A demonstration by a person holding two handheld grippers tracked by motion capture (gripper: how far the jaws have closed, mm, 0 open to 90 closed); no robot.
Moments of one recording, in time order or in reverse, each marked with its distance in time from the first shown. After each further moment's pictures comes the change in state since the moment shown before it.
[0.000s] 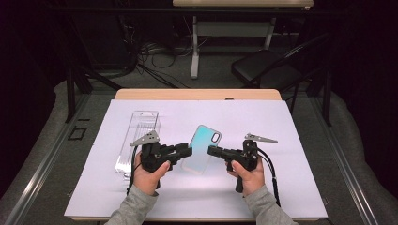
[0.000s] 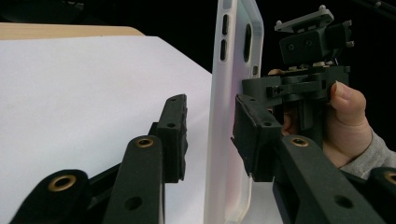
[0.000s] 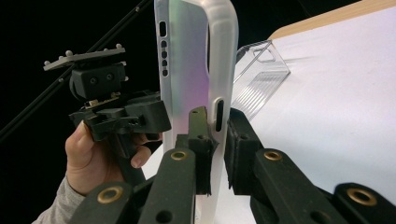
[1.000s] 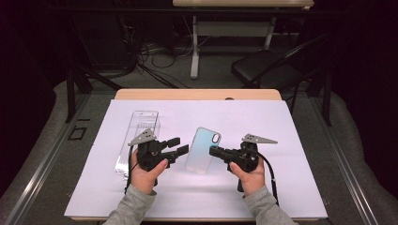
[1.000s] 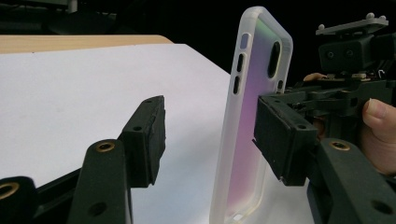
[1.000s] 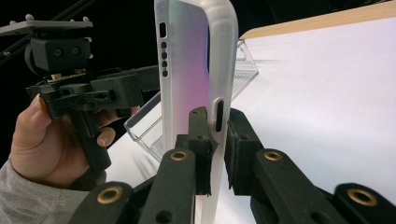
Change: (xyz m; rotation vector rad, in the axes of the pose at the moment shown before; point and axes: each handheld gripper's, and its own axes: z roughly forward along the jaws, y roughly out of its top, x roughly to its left) left arm 0.004 0.002 -0.006 -0.027 0.112 0.009; right arm 0.006 -0.001 0.000 0.029 -0.137 -0.135
